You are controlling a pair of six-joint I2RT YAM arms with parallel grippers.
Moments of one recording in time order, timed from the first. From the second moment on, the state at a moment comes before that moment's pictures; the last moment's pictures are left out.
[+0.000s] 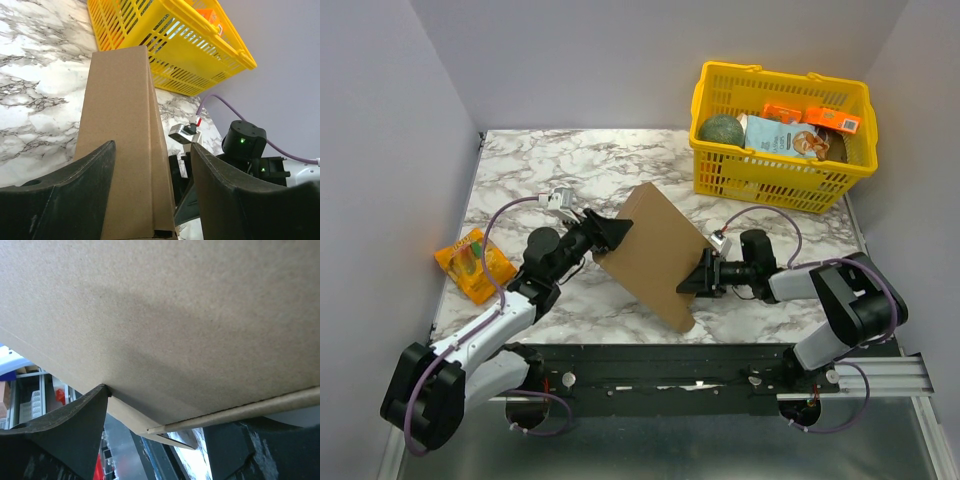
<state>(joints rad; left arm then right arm) -0.49 1.02 0.44 0.55 0.20 -0.76 0.37 1.57 0.40 0.52 -0.89 0.72</state>
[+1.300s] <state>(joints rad) -0.55 1.29 0.26 0.63 -0.10 -0.66 0.36 1.46 0.59 0.00 -0.55 0.56</state>
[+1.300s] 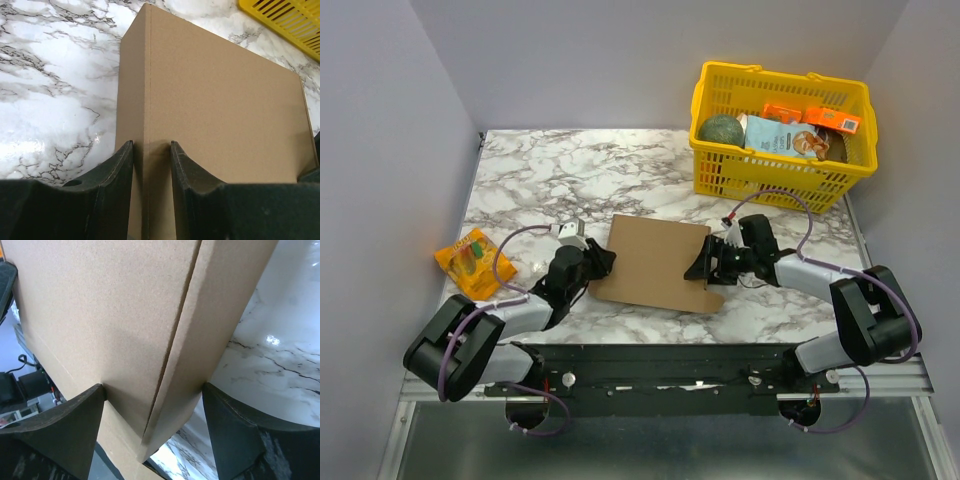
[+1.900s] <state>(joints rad) -0.61 1.00 0.18 0.35 -0.04 -0.73 0.36 1.50 0.59 0.12 -0.54 0.56</state>
